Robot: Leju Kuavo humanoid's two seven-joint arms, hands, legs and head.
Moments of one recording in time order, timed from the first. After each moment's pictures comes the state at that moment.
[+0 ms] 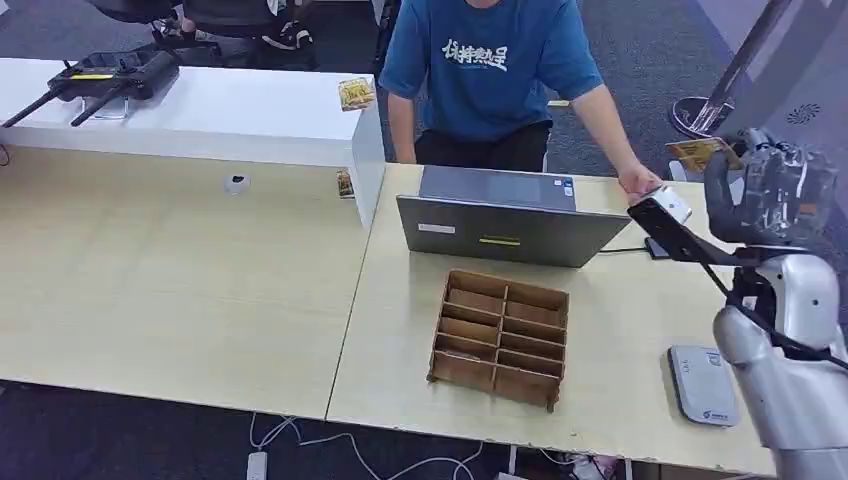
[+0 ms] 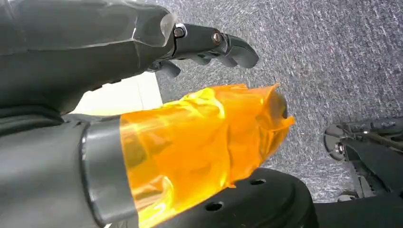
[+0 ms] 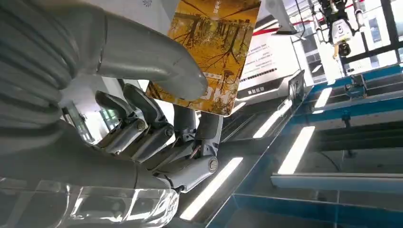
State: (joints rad) left arm -0.08 -0.27 1.17 -0.20 -1.31 -0.06 0.19; right arm -0.68 -0.35 0.32 -1.26 0.99 -0.44 0.09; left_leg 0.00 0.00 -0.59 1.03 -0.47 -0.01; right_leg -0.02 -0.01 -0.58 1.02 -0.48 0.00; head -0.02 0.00
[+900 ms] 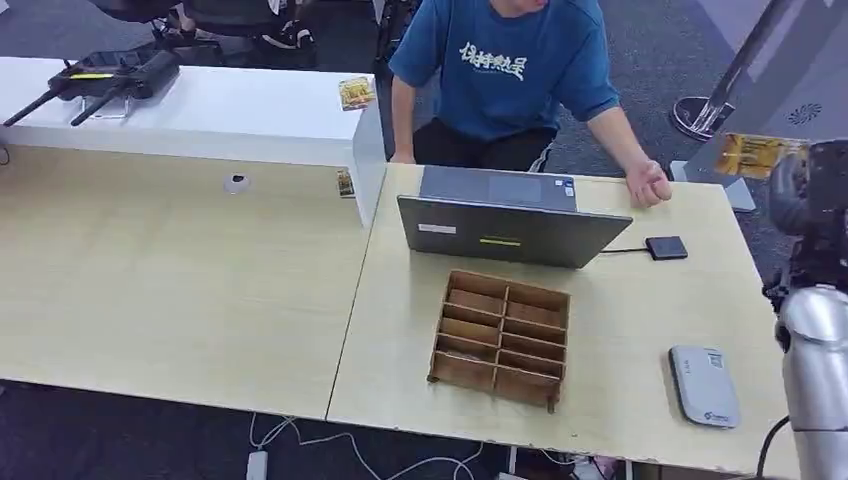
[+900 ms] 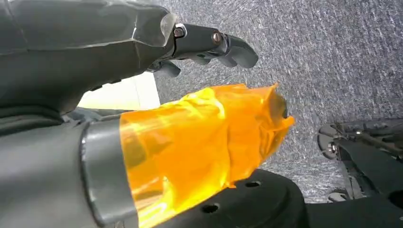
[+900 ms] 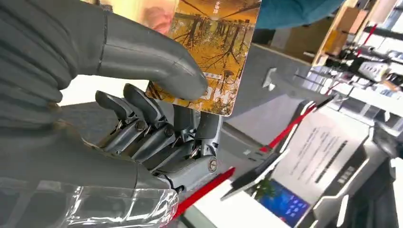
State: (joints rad) left arm -0.08 -0.27 1.17 -0.20 -1.27 -0.05 0.18; right arm -0.72 -0.35 0.16 -1.10 0.14 -0.34 0.05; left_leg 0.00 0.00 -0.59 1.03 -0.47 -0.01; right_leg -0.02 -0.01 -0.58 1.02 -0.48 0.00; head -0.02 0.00
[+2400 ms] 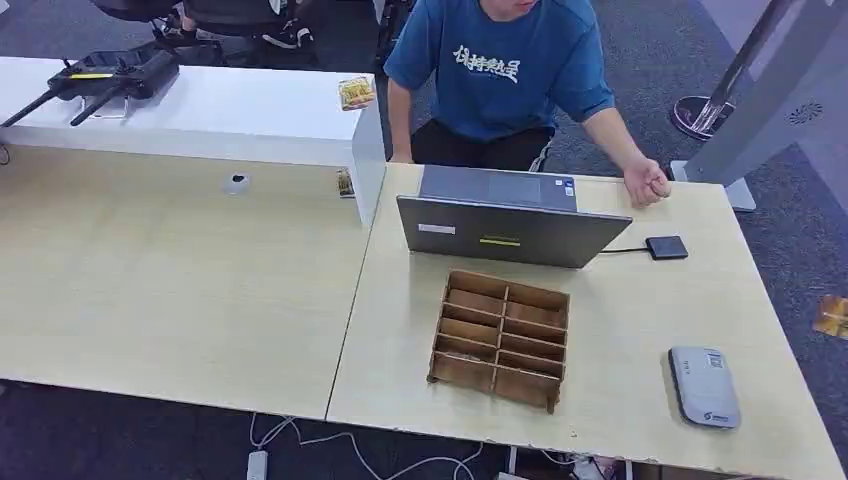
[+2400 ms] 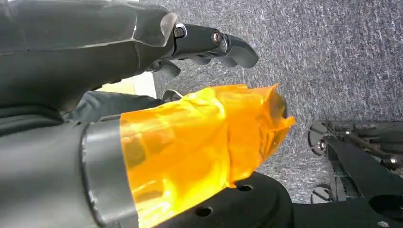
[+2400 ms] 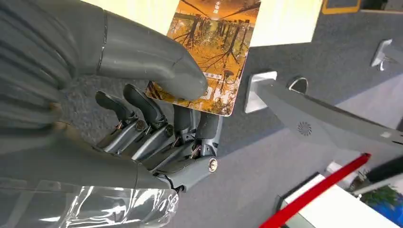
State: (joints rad) left arm -0.08 -0.27 1.21 -0.20 -1.21 -0.03 0.16; right arm -0.22 -0.58 -0.18 -1.17 -0.07 -0.20 -0.01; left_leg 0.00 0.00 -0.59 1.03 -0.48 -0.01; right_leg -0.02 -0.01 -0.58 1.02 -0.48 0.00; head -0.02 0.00
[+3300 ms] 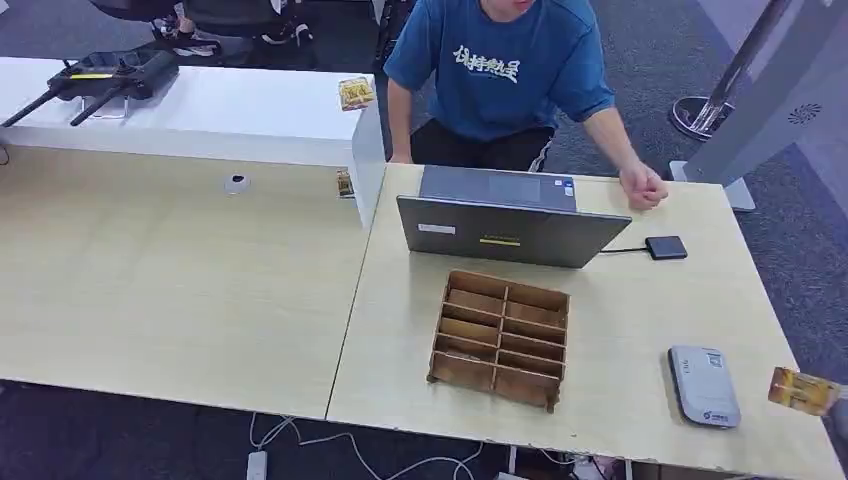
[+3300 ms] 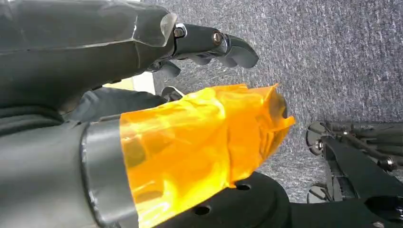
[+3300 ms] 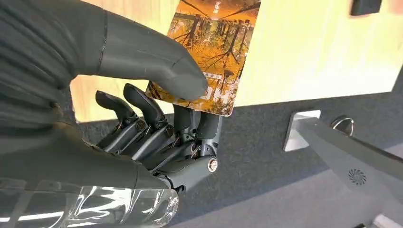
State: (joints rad) left arm -0.08 -0.28 1.22 -0.20 -1.20 -0.01 0.15; right arm 0.02 -0.52 -0.23 -1.24 -0.09 -0.11 -0.02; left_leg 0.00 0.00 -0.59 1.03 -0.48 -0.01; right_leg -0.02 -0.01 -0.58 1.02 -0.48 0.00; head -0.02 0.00
